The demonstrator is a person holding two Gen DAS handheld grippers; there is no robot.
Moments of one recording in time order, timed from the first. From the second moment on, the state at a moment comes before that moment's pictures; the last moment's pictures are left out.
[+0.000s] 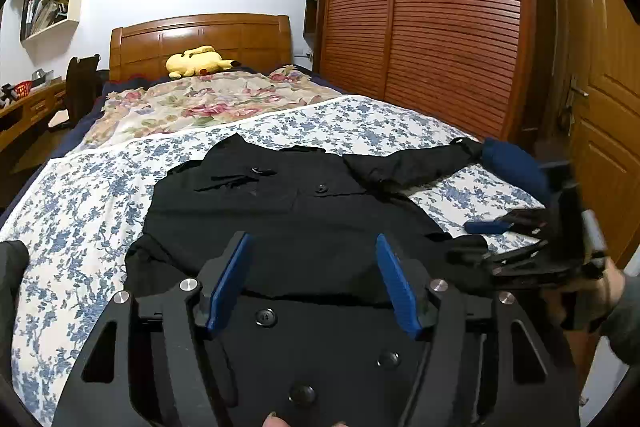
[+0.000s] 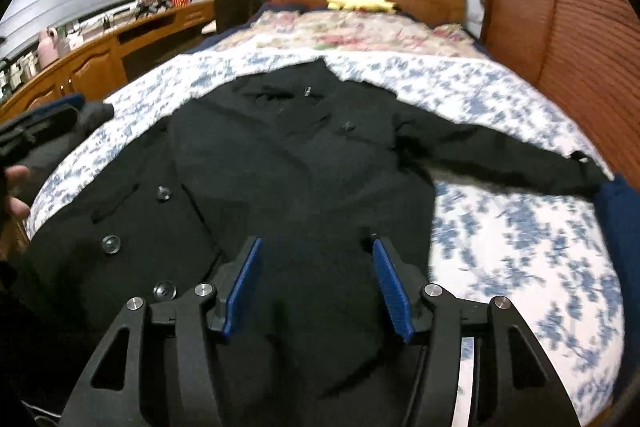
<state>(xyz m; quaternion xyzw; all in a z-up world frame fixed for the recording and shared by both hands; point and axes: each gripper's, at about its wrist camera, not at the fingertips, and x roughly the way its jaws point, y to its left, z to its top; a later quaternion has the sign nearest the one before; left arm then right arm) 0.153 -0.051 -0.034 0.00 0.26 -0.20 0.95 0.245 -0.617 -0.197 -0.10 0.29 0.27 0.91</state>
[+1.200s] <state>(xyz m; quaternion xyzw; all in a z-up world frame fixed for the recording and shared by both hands) 0.185 -0.087 -0.058 0.00 0.29 -0.19 0.94 0.381 -0.693 -0.205 -0.07 0.33 0.17 0.93</state>
